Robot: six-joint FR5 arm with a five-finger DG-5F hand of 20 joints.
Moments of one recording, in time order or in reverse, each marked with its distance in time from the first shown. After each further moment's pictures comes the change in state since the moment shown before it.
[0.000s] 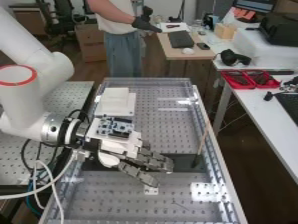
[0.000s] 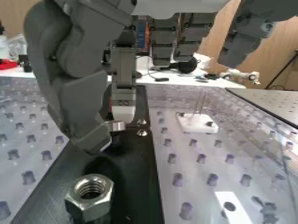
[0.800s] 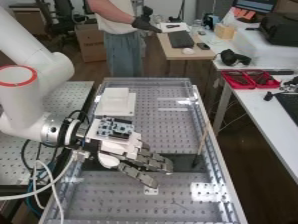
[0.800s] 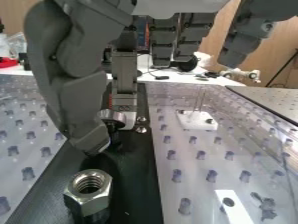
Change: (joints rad) arm -0.002 -0.004 0.005 -0.009 -0.004 -0.002
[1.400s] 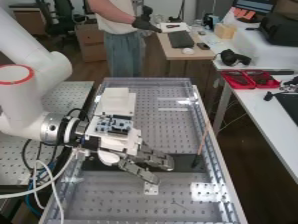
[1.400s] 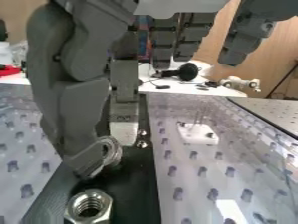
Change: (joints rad) arm 0.001 0.014 -0.019 0.047 -0.004 -0.002
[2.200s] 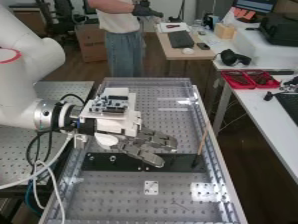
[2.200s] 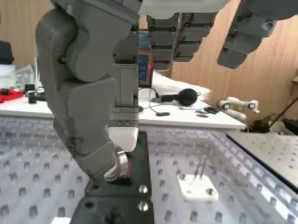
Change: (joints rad) arm 0.013 0.097 -0.025 0.038 -0.002 0.008
